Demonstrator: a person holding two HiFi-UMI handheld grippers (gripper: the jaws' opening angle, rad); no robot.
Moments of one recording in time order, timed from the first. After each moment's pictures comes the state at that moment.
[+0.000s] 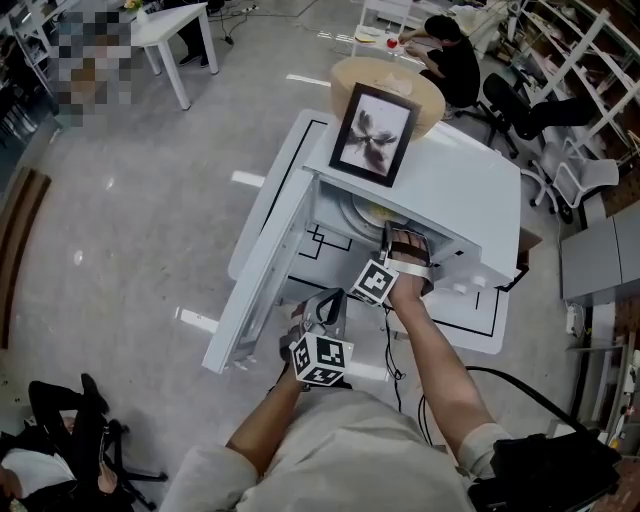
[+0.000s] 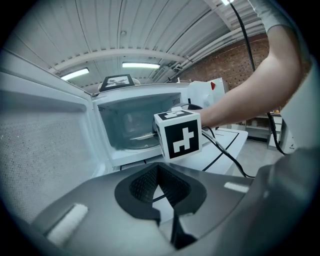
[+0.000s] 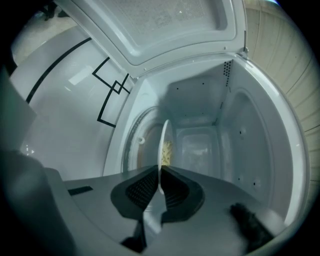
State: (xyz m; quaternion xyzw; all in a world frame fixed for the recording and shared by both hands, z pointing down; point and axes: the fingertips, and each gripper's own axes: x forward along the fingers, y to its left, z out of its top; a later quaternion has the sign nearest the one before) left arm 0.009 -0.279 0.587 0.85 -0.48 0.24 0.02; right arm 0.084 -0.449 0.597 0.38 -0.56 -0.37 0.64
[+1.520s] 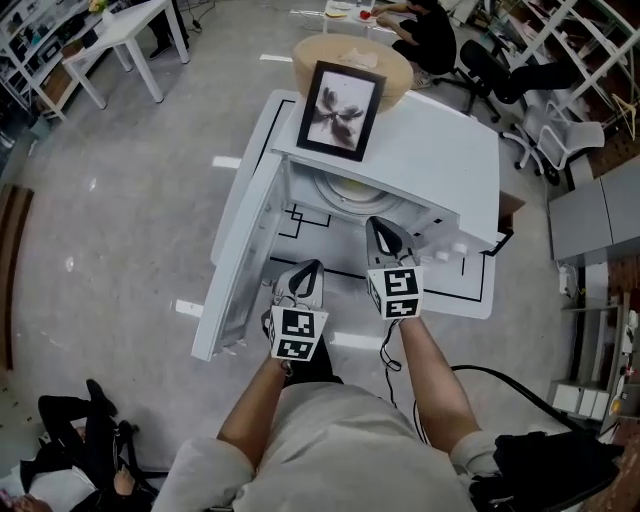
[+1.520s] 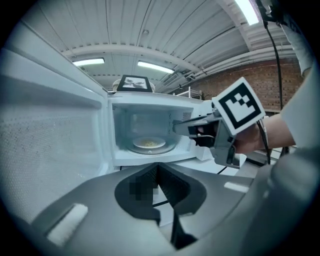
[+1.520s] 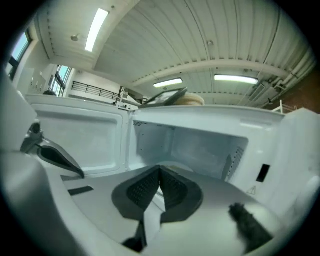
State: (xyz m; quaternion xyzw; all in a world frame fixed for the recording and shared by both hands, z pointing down) left arm -0.008 -0.286 0.561 0.85 -0.48 0.17 0.11; right arm 0.081 -0.367 0.503 0.51 -0.84 0.00 0.18
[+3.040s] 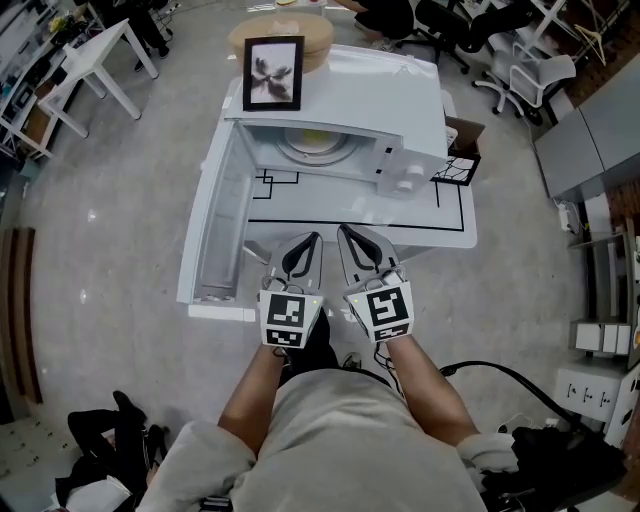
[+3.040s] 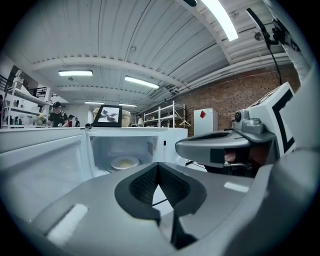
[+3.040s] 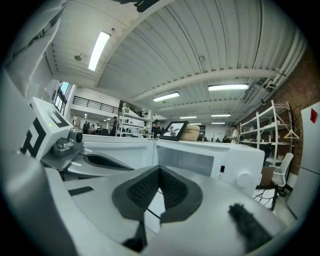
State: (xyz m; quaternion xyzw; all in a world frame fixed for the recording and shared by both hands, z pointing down) left arm 0.048 -0.201 0.465 0.90 -0.42 0.11 0.05; right arm 0.083 -0.200 0.431 0.52 -0.85 0.00 0.10
